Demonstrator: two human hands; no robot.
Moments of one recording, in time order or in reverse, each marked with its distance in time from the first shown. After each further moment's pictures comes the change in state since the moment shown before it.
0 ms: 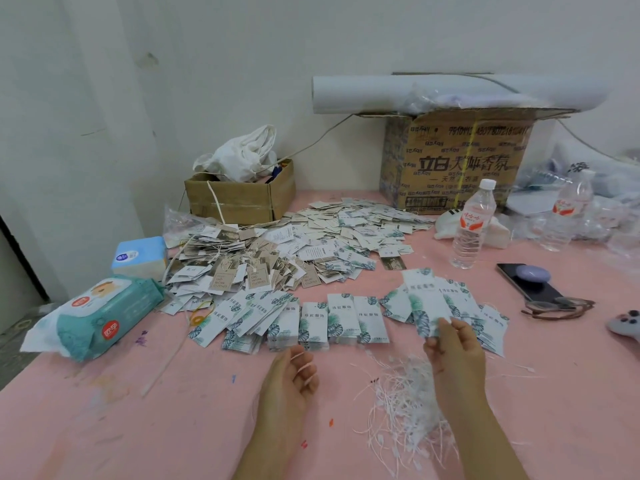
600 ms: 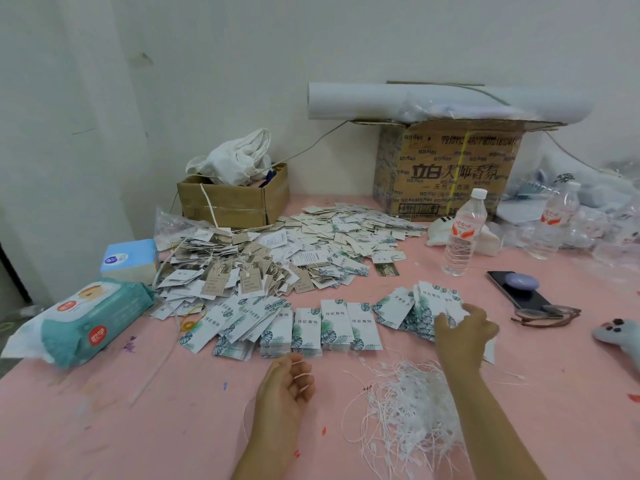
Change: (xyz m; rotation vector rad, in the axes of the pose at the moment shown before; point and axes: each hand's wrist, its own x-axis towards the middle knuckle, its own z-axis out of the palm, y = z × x) left_hand -0.009 0.002 0.010 0.066 0.018 0.027; right_hand 0.058 -0.007 0.002 -0.967 0.293 -0.294
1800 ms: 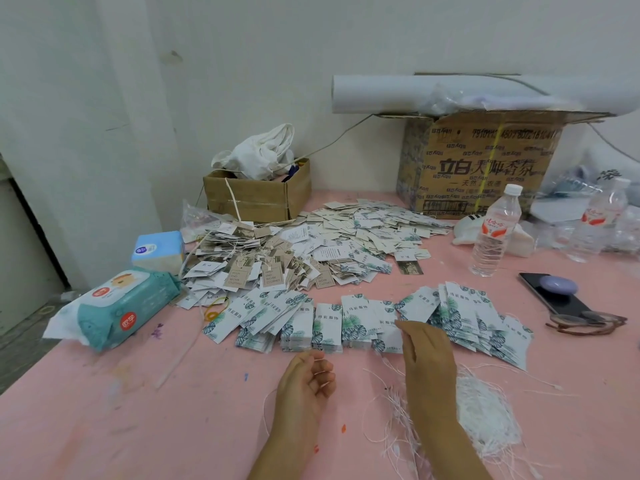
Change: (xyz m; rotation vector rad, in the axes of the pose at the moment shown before) left_hand 0.006 -0.006 -0.006 -0.025 -0.029 0.015; right_hand -0.083 0.008 0.027 -0.149 -0.022 -0.877
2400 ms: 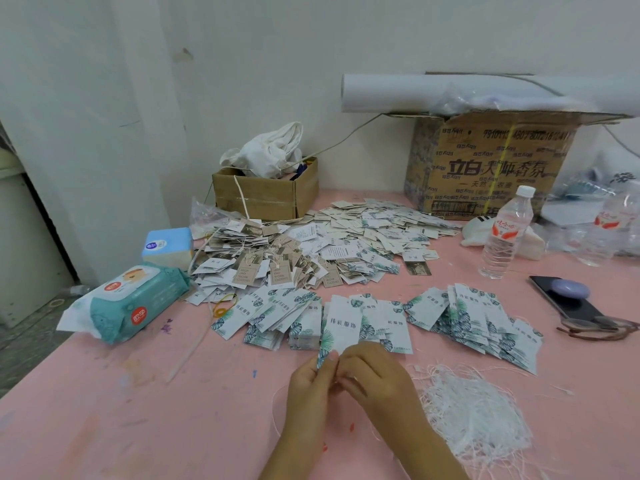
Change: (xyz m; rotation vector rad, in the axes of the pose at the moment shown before) left_hand -0.001 -0.010 -0.007 0.283 -0.123 0.194; right_hand -0.018 -0.045 0.013 0.286 -0.146 -0.505
